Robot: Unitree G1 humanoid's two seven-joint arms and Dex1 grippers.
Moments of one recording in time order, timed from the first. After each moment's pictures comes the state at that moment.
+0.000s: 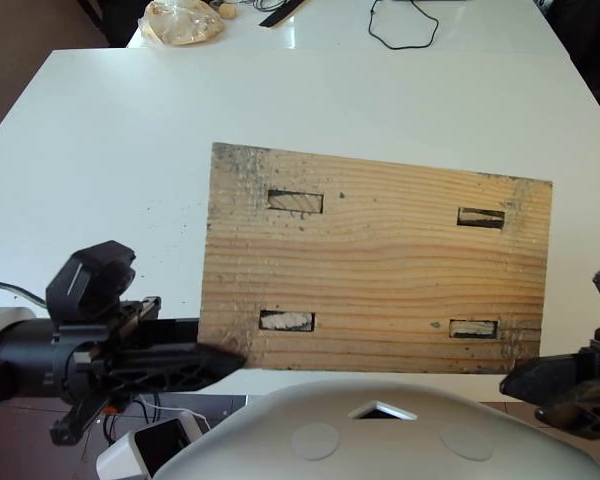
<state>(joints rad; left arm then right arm) 0.97 1.37 0.86 -0.70 -1.95 0.84 -1.00 1.08 -1.41 -0.86 -0.69 1.96 0.93 1.19</state>
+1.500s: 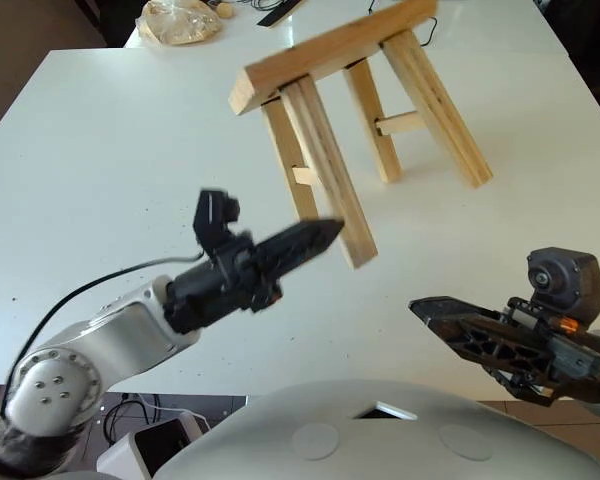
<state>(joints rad) 0.36 0.98 0.06 -0.84 -1.97 0.61 -0.17 0.77 -1.28 -0.22 -0.93 1.96 0.36 0.74</state>
